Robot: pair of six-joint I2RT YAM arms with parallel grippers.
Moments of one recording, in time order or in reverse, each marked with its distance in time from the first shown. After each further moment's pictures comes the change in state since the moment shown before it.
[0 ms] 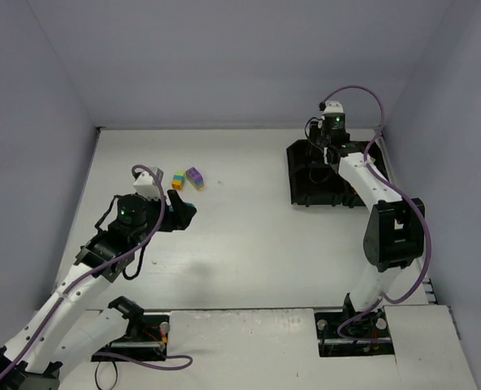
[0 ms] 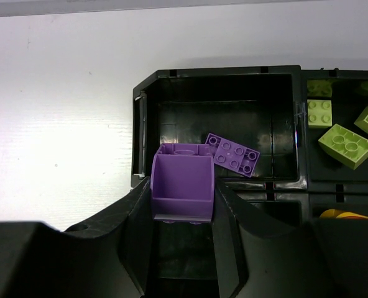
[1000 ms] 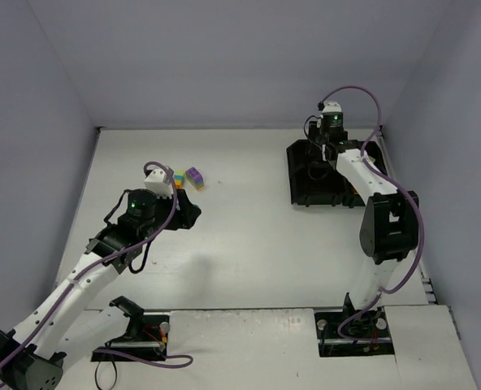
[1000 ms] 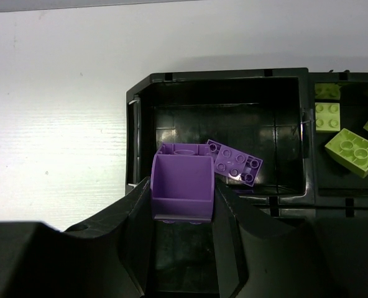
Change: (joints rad) left arm 0.000 0.096 0.000 0.027 0.026 0.045; right arm -0.012 0.075 0.054 -0.006 -0.010 0.001
